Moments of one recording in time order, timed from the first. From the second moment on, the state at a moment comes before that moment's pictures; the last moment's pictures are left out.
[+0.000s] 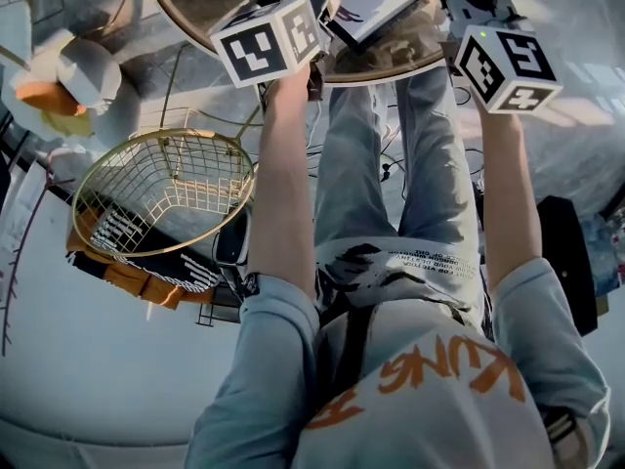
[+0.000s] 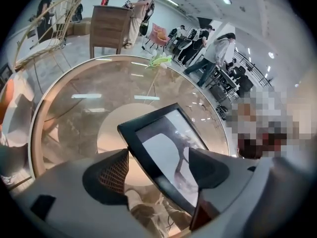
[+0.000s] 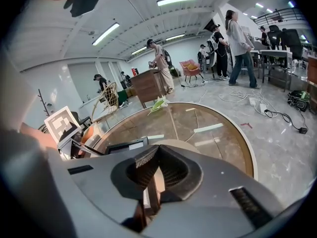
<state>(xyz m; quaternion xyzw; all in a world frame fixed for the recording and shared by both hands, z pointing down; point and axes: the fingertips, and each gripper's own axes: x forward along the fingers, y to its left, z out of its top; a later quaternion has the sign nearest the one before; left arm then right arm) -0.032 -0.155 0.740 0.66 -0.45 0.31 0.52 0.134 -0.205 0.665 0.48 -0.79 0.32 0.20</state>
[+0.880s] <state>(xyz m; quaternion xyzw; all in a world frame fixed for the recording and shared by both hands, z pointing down) -0.062 -0.128 0.686 0.70 -0.47 0.16 0.51 0.067 -0.166 0.653 0.45 -0.80 0.32 0.21</state>
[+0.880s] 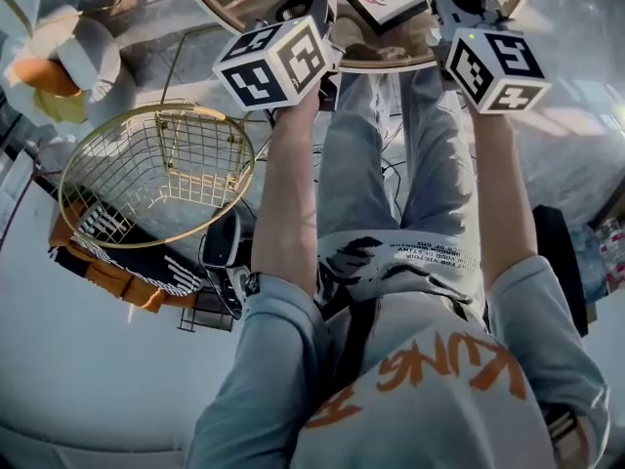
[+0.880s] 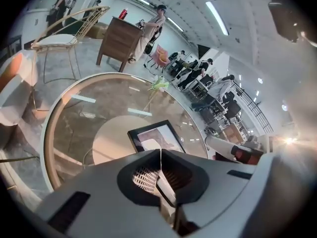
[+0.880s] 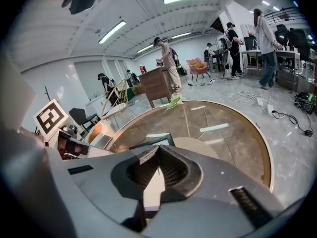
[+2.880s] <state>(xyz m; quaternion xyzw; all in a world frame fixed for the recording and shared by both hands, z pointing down) -0.130 -0.177 0.302 0.76 -0.61 -0.02 0.21 0.000 -0.199 0.310 0.44 -0.88 0.16 0.10</state>
